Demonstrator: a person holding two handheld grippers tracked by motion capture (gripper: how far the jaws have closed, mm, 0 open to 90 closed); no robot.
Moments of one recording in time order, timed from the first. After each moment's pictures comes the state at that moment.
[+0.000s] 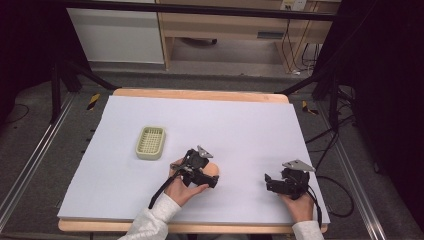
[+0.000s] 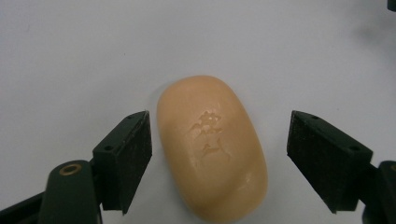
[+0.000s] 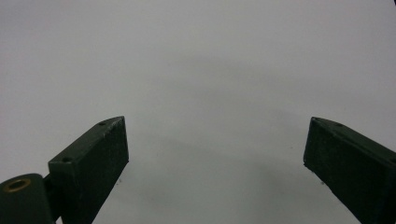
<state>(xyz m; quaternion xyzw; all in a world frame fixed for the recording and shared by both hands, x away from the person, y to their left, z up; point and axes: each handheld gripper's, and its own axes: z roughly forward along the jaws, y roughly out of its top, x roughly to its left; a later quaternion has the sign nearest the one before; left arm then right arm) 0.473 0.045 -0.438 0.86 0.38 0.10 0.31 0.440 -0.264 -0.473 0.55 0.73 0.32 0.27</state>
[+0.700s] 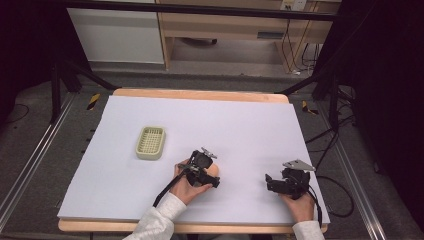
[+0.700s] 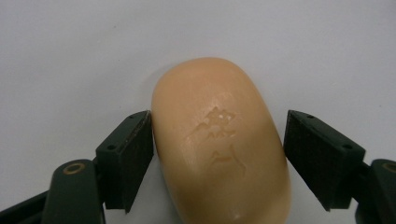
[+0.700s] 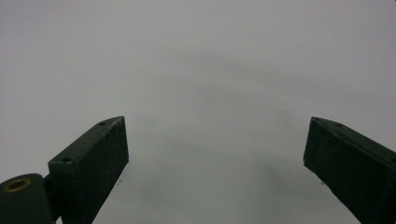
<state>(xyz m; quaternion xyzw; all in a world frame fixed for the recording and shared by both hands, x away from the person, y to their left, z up) 0.484 0.033 -0.458 0.87 0.41 0.09 0.26 0.442 -0.266 -0.474 0.55 0.73 0.31 0.27</state>
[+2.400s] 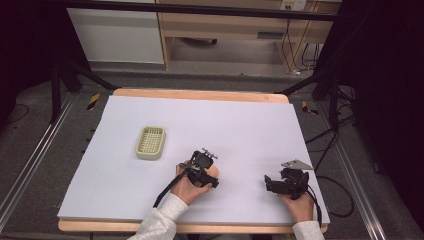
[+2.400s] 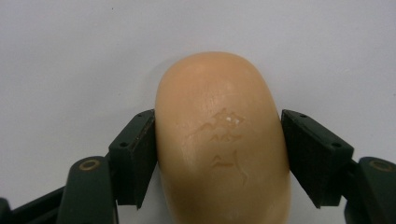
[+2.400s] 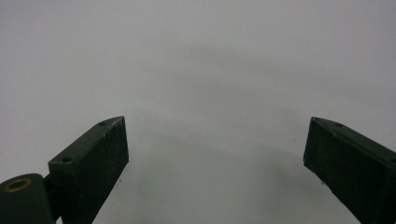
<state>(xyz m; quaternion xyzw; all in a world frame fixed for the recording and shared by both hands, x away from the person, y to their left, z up) 0.485 0.030 -0.458 0.88 0.41 0.09 0.23 0.443 -0.264 -0.476 0.55 0.74 0.30 0.26</state>
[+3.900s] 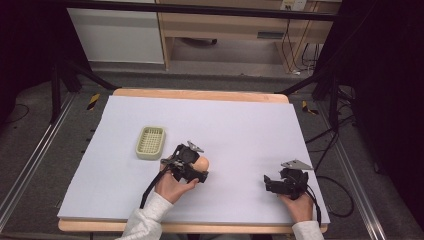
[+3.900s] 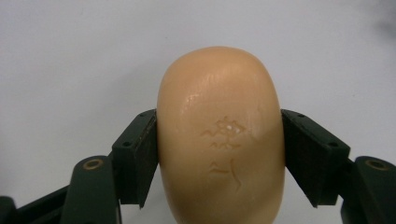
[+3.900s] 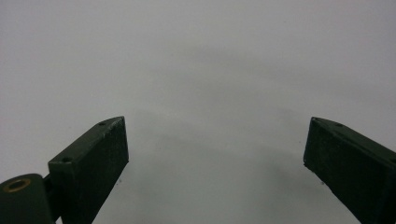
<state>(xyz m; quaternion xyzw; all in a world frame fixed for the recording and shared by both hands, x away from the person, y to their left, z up) 0.475 0.072 -0.415 0.86 0.41 0.10 0.28 0.442 -0.263 -0.475 0.55 0.73 0.31 0.25</state>
